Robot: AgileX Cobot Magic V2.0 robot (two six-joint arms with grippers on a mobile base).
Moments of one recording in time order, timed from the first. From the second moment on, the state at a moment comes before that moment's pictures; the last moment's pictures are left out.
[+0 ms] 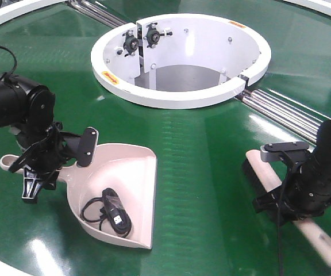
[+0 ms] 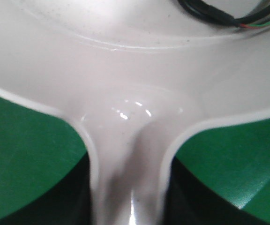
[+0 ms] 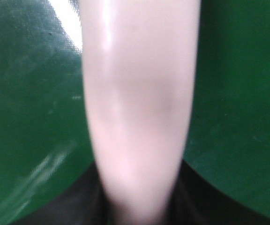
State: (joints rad) left arm -0.31 1.84 -1.32 0.15 1.06 1.25; right arm 0.15 1.61 -0.92 0.06 0.89 -0.04
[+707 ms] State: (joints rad) left arm -0.32 1.84 -1.32 0.13 1.10 1.13; right arm 0.15 1.56 -0.92 0.06 0.88 -0.04
